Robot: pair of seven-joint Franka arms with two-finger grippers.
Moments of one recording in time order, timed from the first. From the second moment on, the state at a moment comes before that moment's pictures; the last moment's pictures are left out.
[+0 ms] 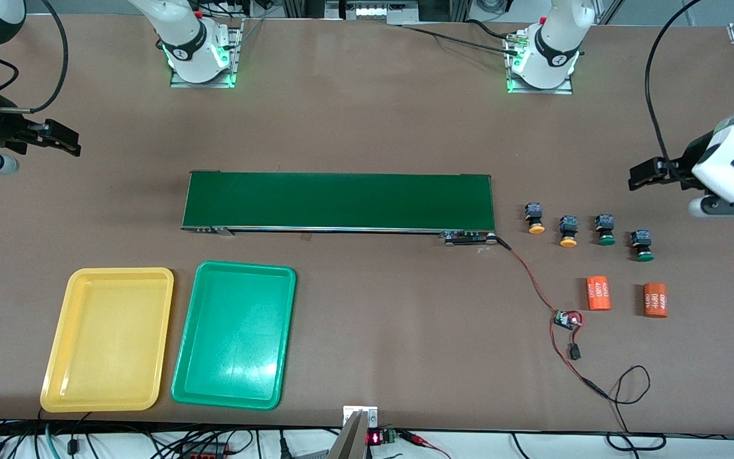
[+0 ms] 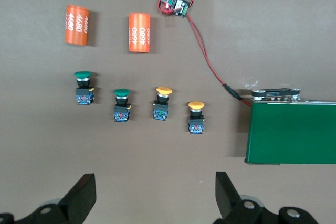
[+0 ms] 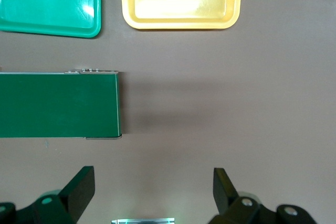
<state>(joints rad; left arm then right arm) 0.01 0.14 -0.01 -1.62 0.00 1.61 -0.03 -0.03 -0.04 0.00 -1.78 -0.07 1.62 -0.02</state>
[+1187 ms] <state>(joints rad) 0.08 0.73 0.00 -1.65 0.09 2.48 -0.01 -0.02 -0.04 0.00 -1.78 -0.07 1.62 -0.02</state>
